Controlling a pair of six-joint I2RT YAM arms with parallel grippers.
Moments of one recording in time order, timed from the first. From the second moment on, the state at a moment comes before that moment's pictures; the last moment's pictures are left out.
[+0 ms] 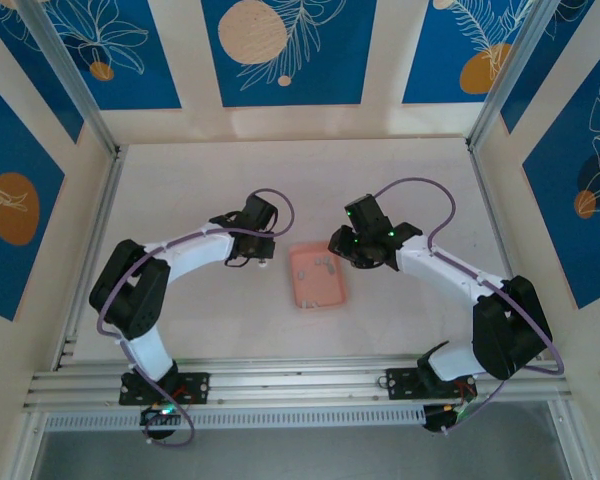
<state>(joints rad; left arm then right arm) -0.62 1.74 1.12 -0.47 -0.12 -0.43 0.55 1.40 0.95 -0.52 -0.06 0.88</state>
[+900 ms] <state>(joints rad) -0.61 1.74 1.10 -0.47 -0.11 -0.41 0.61 1.50 1.04 -0.53 -0.06 0.95</state>
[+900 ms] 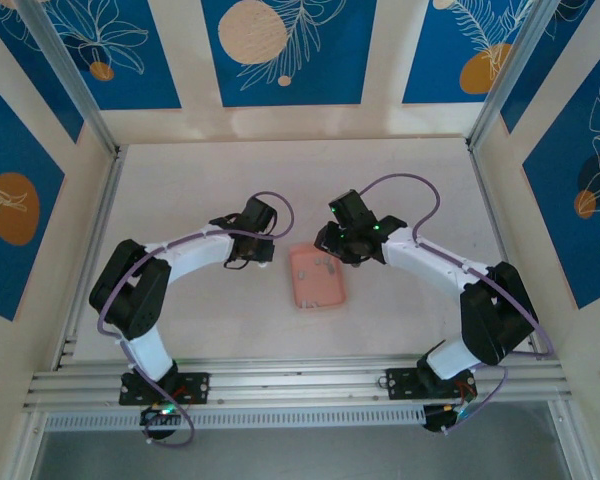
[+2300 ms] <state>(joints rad) -0.61 1.72 1.11 -0.46 -0.13 -0.42 0.64 1.50 1.05 -0.52 -0.03 0.92</state>
